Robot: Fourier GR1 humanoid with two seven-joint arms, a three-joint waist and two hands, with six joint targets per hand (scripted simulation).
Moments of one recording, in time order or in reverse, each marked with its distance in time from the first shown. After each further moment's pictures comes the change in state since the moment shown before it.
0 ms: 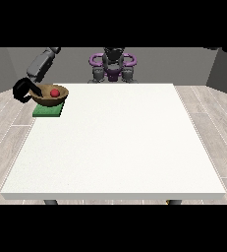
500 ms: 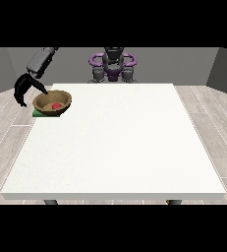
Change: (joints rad) left arm -0.004 -0.056 -0.063 -0.077 0.004 0.051 0.071; right arm -0.032 -0.027 0.094 0.055 0.080 0.068 0.075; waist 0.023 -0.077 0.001
